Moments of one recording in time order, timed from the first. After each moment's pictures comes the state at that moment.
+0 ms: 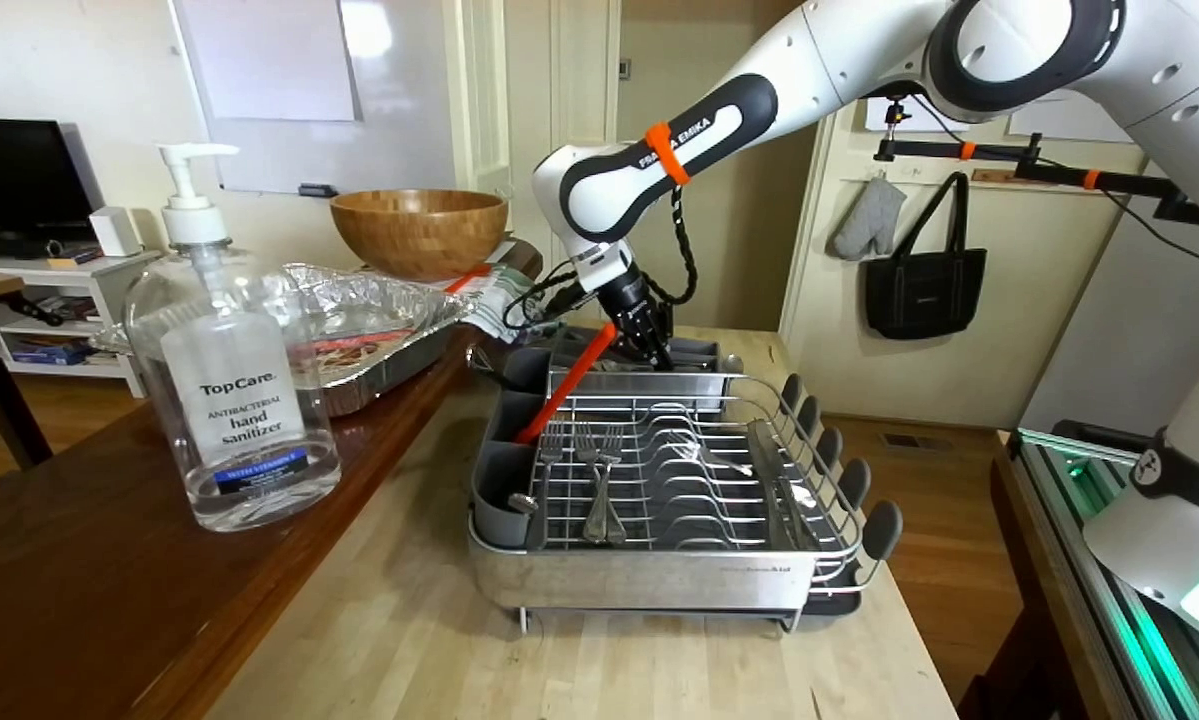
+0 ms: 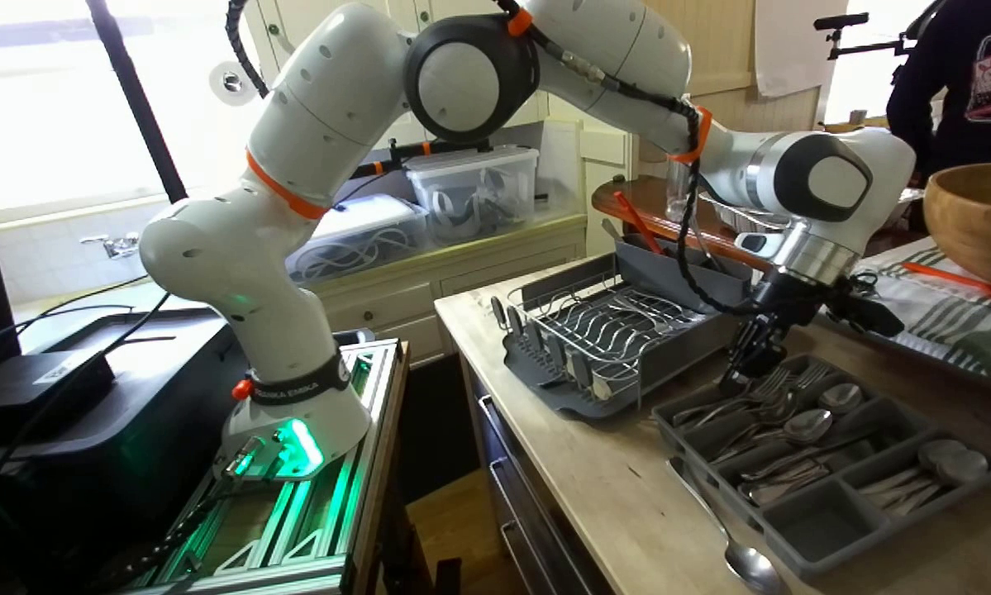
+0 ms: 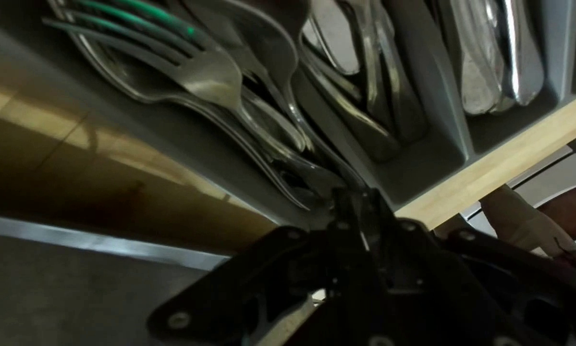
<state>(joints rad) -0.16 0.87 0.12 -1.28 -0.26 1.61 -2.71</state>
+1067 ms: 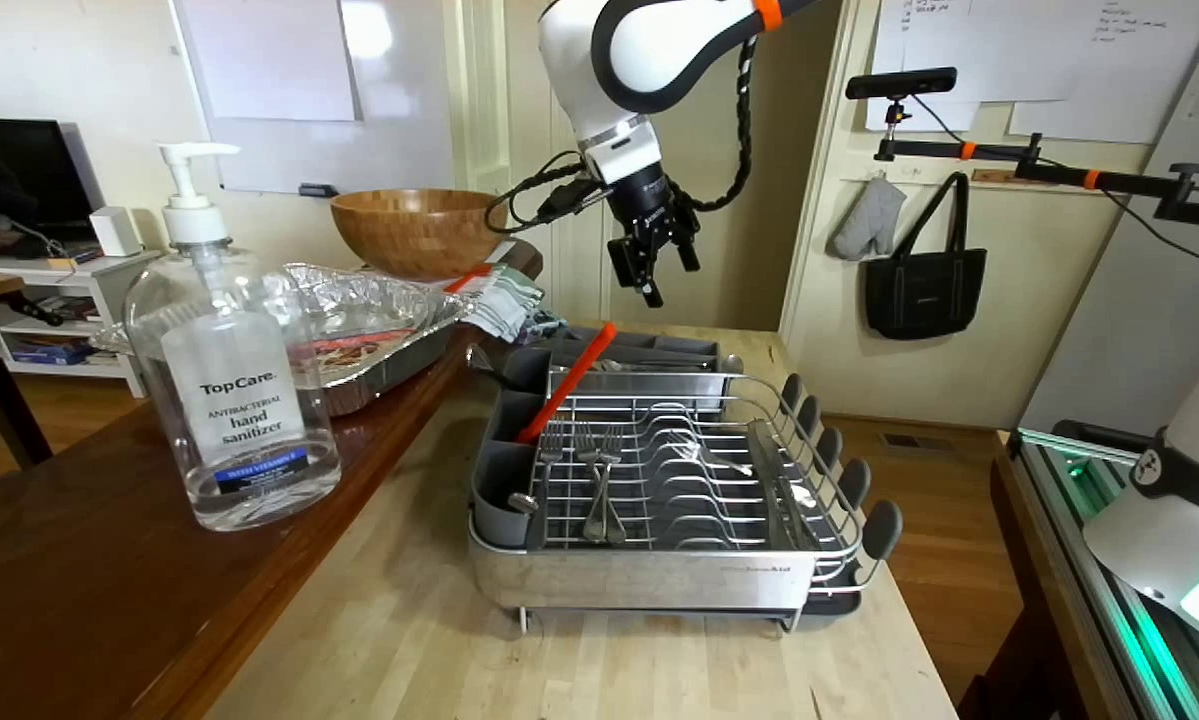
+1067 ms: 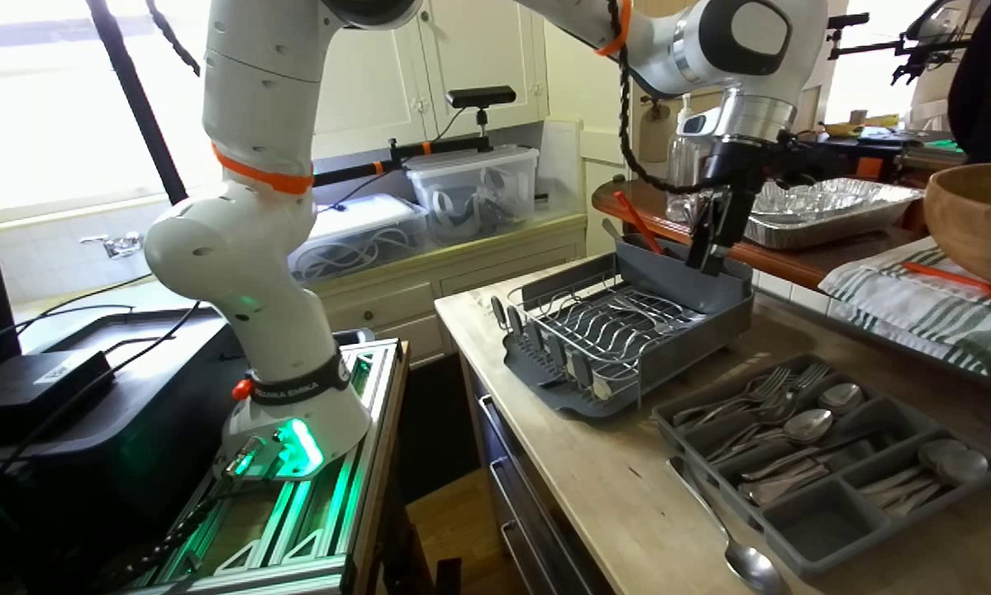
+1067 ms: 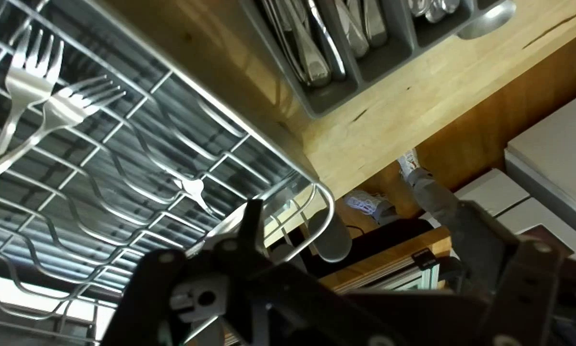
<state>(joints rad) -0.08 0.44 0.15 -1.59 -0.28 1.62 -2.71</state>
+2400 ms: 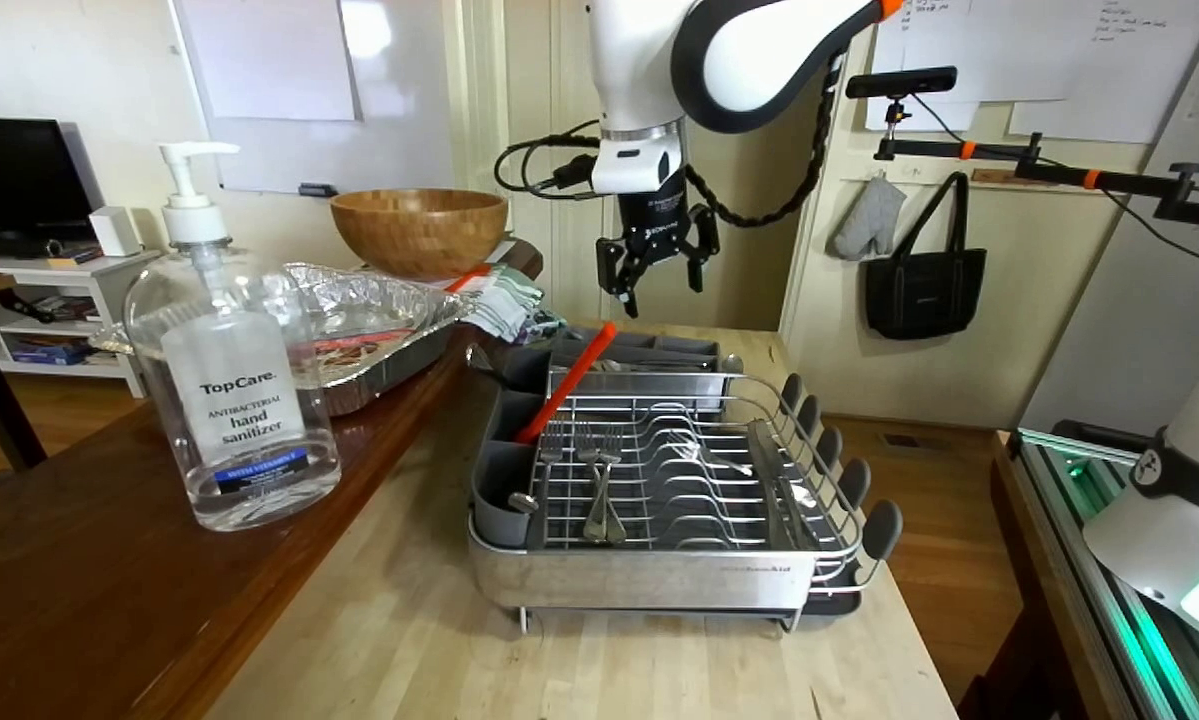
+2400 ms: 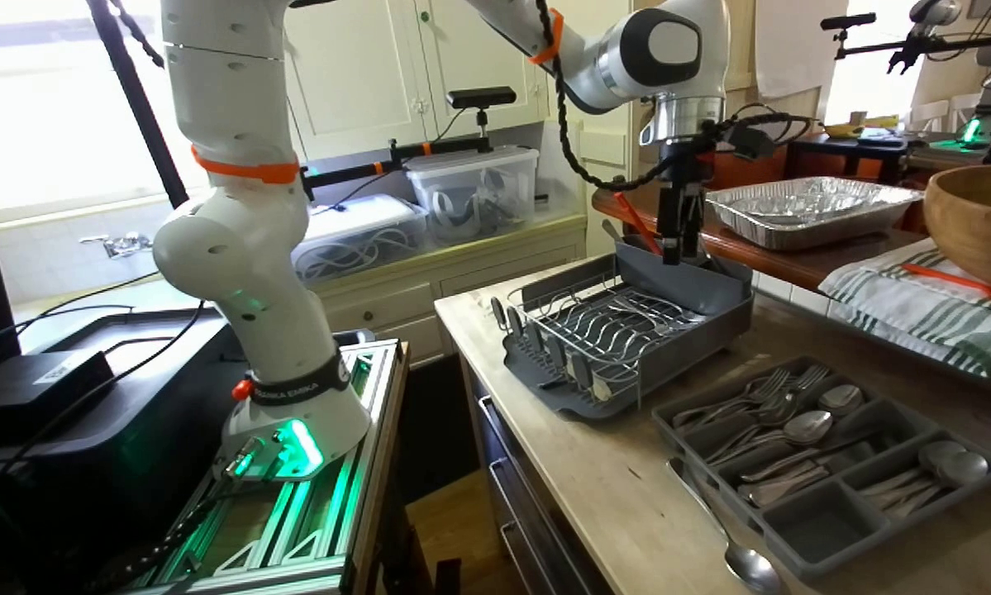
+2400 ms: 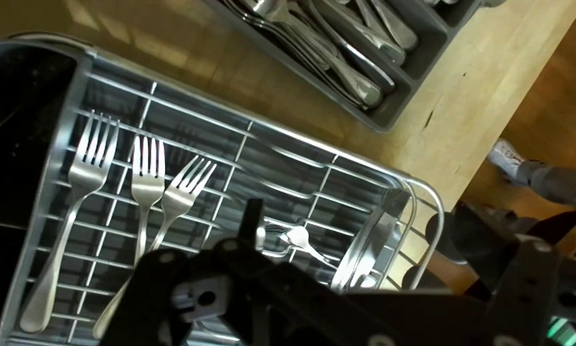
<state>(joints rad) 0.02 0.22 0.11 -1.95 -0.30 2.02 -2.14</state>
